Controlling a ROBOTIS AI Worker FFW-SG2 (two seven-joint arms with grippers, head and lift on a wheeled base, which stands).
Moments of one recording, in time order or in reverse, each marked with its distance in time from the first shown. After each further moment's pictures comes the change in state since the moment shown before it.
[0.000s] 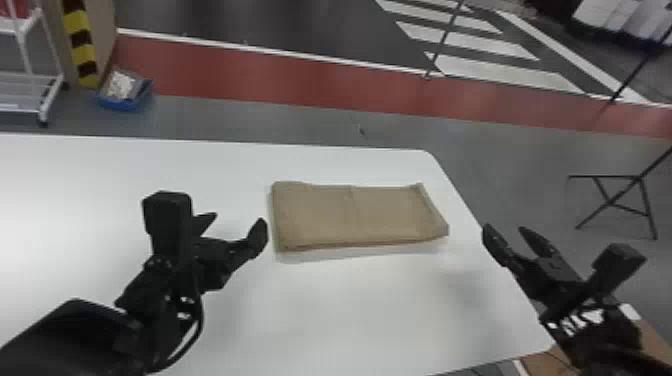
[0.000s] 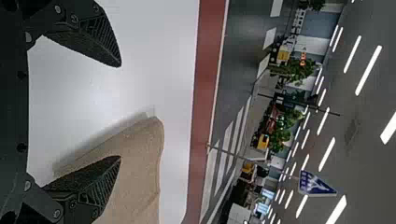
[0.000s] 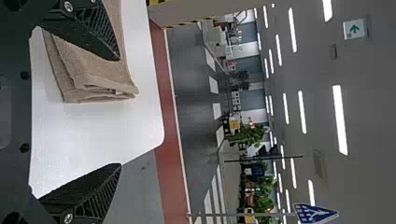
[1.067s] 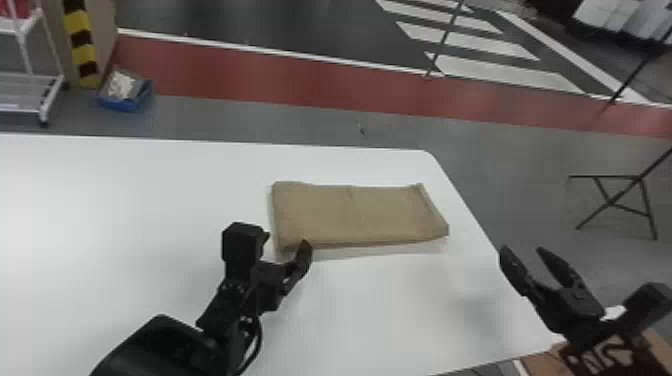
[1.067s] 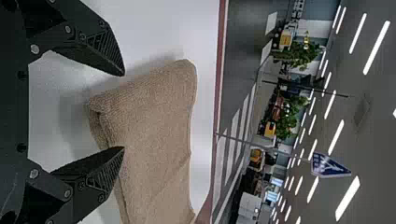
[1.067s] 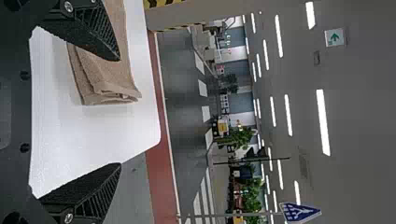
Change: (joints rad) left arm -0.097 -0.124 -0.190 0.319 -0.047 -0.208 0.056; right arm 0.126 0.056 -0.067 -0.054 -0.050 -0.091 0.071
